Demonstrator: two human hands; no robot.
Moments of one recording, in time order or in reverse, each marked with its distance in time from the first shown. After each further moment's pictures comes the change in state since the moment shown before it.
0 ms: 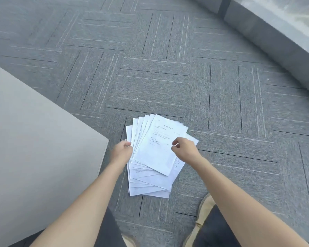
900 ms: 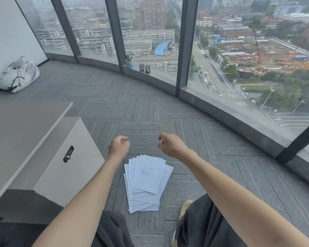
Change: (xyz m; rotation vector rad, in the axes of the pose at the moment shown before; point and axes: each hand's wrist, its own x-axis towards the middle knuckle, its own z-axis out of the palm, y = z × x) left_hand -0.350 0.111 -0.142 -0.054 0.099 0.565; right_hand -0.364 -0.103 -0.158 -0.256 0.368 -0.409
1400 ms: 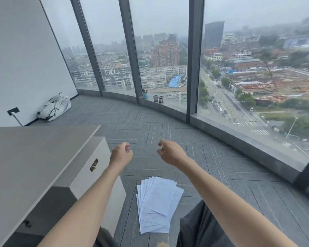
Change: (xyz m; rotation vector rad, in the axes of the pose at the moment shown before) left_hand -0.109 0.058 -0.071 0.299 0.158 0.234; right_hand -0.086 -0.067 -0.053 0.044 0.179 -0.137
